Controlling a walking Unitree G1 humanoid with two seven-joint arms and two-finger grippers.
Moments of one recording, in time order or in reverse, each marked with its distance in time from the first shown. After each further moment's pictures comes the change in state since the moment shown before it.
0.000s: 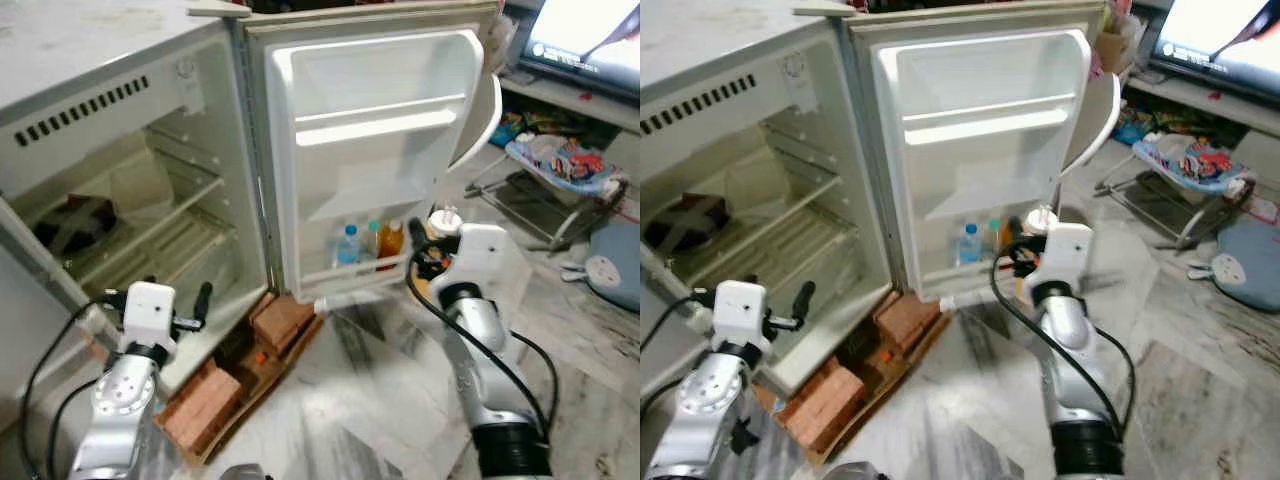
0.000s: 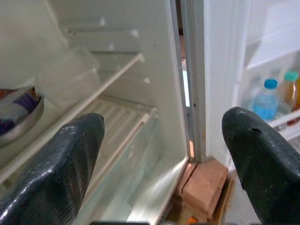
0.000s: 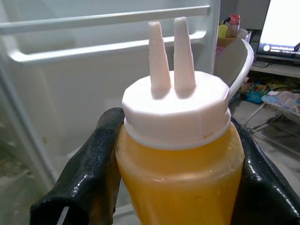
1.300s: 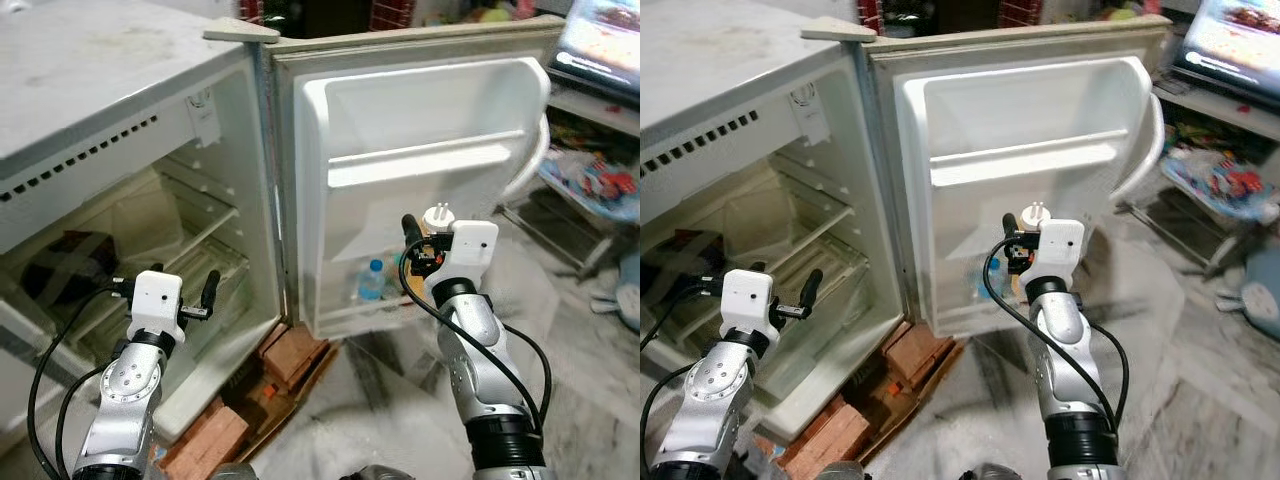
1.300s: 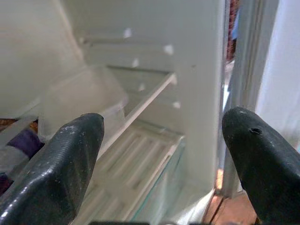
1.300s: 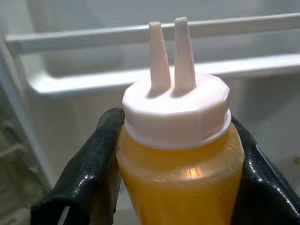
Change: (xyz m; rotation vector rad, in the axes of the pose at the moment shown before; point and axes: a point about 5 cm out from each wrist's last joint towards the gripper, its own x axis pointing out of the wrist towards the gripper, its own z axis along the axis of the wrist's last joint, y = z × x) left arm -0.002 0.004 -0.005 -0.009 0.008 0.030; right arm 0.005 0.030 -0.002 -0.001 -0.003 0.113
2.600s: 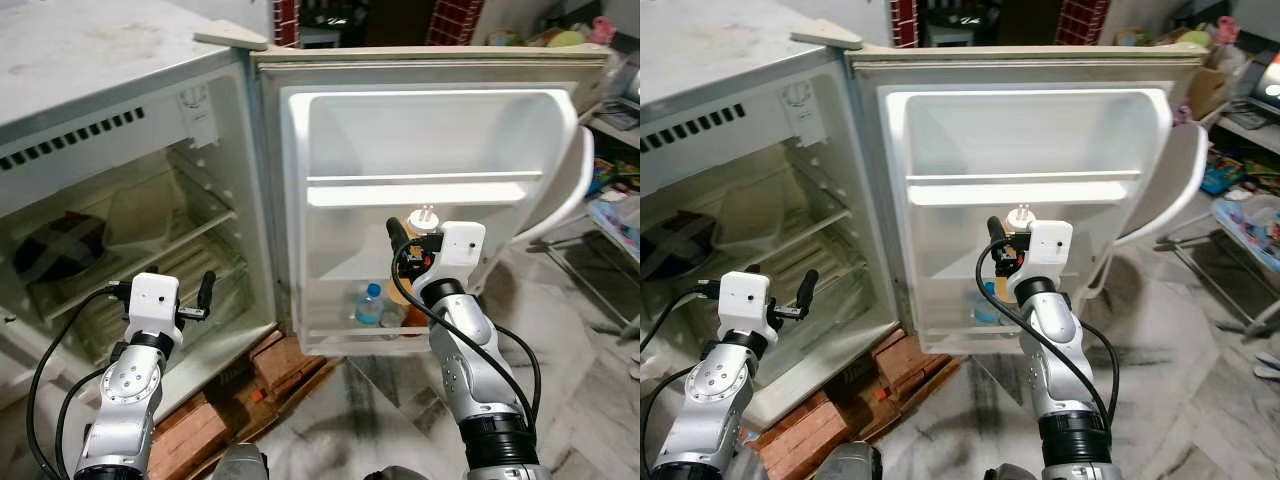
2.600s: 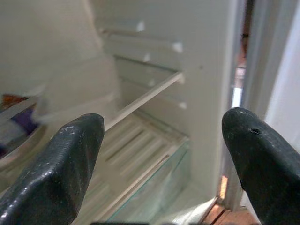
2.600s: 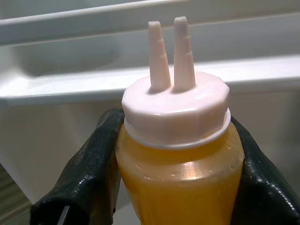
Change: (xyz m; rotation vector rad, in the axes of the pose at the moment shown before) left arm 0.005 -0.001 0.005 -0.002 -0.017 0.024; right arm -0.001 -0.001 -0.006 0.065 0.037 0.025
